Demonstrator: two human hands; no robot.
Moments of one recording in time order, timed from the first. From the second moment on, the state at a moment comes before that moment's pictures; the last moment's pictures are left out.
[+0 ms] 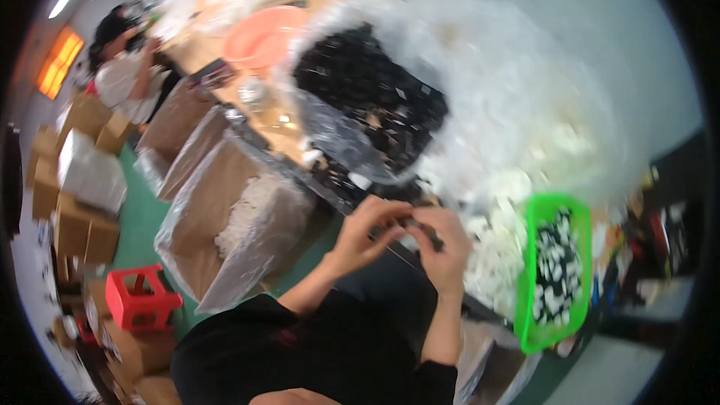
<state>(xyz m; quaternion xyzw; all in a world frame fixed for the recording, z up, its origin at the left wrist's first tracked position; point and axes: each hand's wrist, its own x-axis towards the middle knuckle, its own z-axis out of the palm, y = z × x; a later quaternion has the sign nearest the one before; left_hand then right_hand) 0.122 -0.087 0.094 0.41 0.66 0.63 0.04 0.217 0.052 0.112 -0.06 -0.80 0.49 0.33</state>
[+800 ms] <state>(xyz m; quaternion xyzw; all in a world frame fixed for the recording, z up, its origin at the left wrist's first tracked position) 0.135 -0.092 0.083 0.47 0.55 0.69 0.05 0.252 0.045 0.095 -0.05 -0.80 0.46 0.39</state>
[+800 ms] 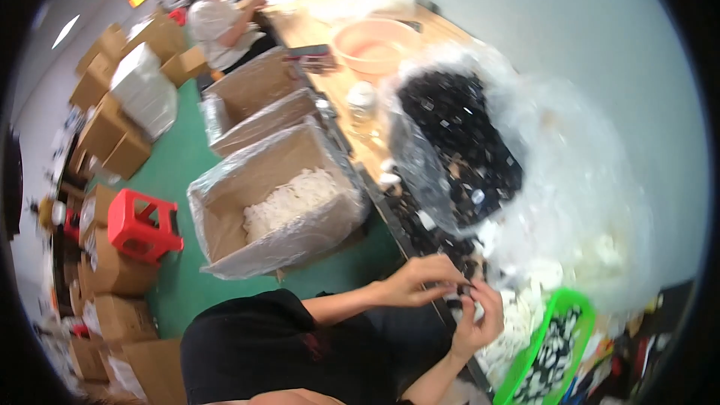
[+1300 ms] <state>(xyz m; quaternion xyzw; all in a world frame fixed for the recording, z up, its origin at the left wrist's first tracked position) 0.140 -0.065 0.081 0.44 0.55 0.69 0.16 0.257 0.046 0.111 -0.04 -0.80 0.35 0.48</state>
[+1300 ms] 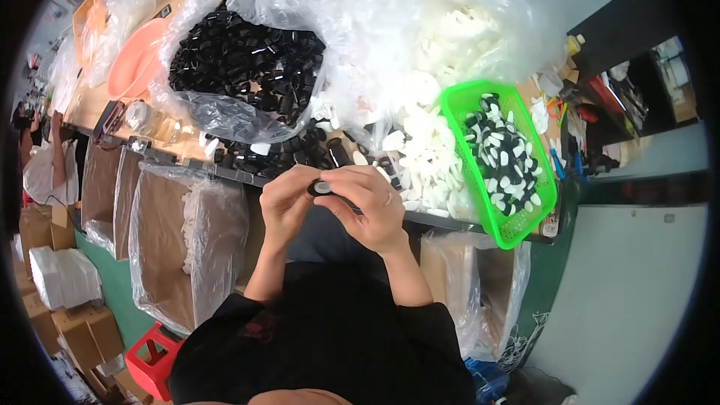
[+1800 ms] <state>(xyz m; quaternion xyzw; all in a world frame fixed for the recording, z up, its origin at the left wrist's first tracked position) 0.145 -0.053 0.090 0.46 0.55 0.68 0.18 0.267 0.059 0.107 -0.05 -0.80 0.34 0.49</state>
